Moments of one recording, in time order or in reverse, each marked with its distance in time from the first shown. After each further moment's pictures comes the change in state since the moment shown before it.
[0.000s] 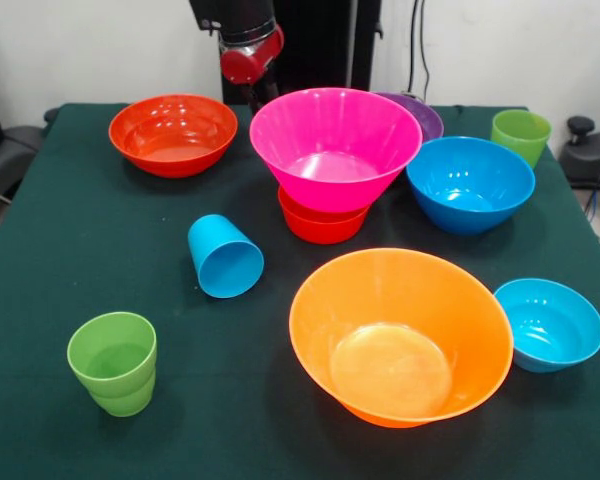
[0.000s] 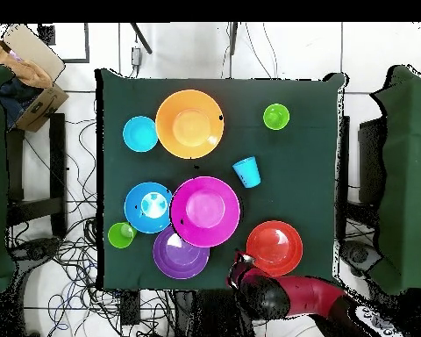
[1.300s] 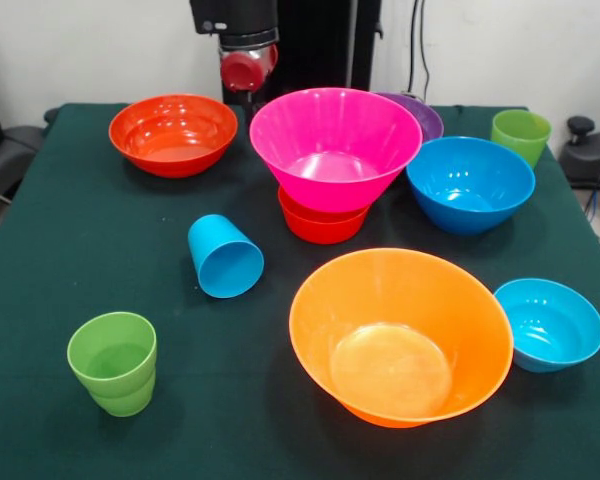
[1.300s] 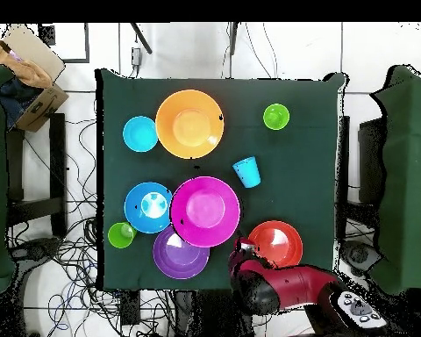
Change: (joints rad) arm 0.230 -0.069 -0.143 -0.081 -0.072 -0.159 0.000
